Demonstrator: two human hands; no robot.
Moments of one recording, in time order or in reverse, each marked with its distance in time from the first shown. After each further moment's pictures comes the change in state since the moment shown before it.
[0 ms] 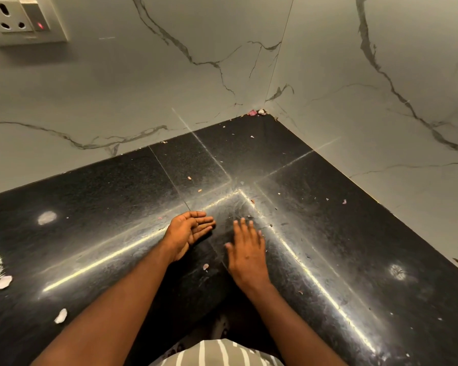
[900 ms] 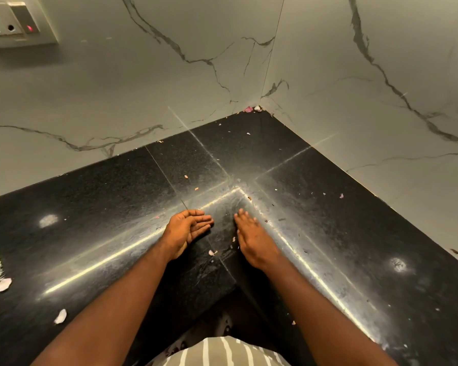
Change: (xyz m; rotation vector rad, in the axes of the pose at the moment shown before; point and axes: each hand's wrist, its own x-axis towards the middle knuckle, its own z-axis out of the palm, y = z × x) left_hand -0.001 -0.003 0.003 0.057 0.010 0.008; right_hand 0.035 0.032 -0.037 0.104 -0.302 -0.092
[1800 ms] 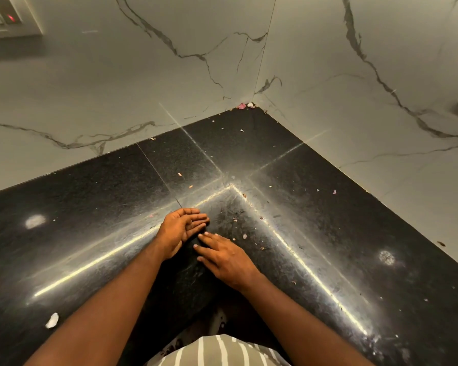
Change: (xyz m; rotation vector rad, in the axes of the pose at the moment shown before) left_hand 0.004 -0.002 -0.006 0.022 -0.060 0.020; right_hand -0.015 -0.038 0.057 -0.091 0.194 -0.493
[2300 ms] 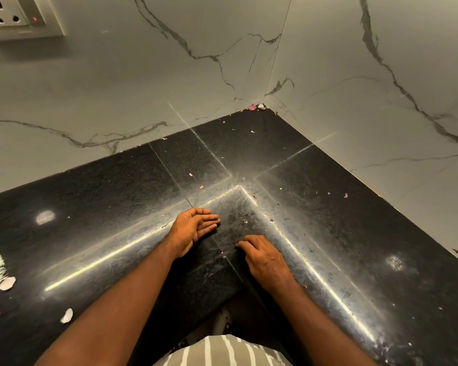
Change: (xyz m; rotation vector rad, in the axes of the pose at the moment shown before) left_hand 0.001 0.003 -0.001 0.014 -0.009 -0.024; right_hand -0.039 0.028 -0.032 -0.178 0.102 0.189
